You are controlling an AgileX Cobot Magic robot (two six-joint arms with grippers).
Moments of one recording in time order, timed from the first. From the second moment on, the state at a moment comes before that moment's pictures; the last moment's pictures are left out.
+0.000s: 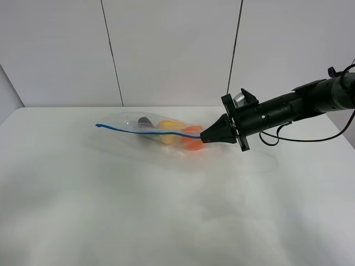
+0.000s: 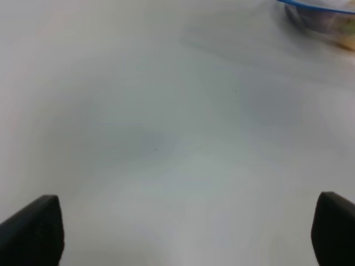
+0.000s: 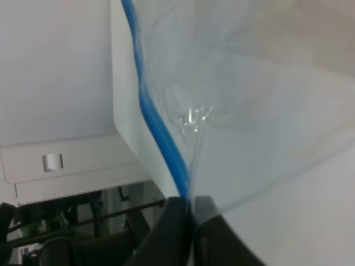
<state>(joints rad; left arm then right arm) 0.06 0.00 -0.49 -0.02 1.07 0.01 0.05 2.04 -1.24 1.26 1.21 -0.71</state>
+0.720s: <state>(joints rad) 0.06 0.00 -0.49 -0.02 1.07 0.01 0.05 1.98 -1.61 0.35 1.12 -0.19</state>
